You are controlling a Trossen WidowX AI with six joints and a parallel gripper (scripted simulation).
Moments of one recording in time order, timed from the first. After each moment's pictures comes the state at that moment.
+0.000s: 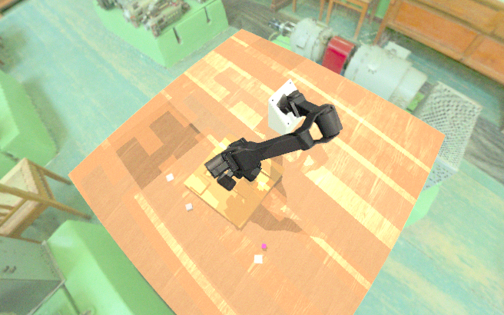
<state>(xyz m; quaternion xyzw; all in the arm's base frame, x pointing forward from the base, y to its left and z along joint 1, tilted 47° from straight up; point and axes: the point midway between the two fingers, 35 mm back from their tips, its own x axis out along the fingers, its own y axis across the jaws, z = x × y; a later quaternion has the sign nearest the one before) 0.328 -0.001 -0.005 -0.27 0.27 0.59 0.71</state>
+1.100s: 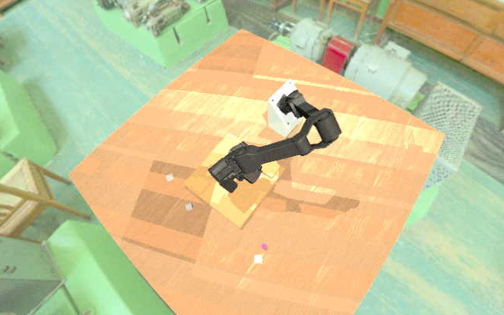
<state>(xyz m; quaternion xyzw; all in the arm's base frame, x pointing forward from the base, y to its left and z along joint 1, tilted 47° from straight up) 0.329 0.020 -0.025 -0.26 0.27 0.59 0.71</state>
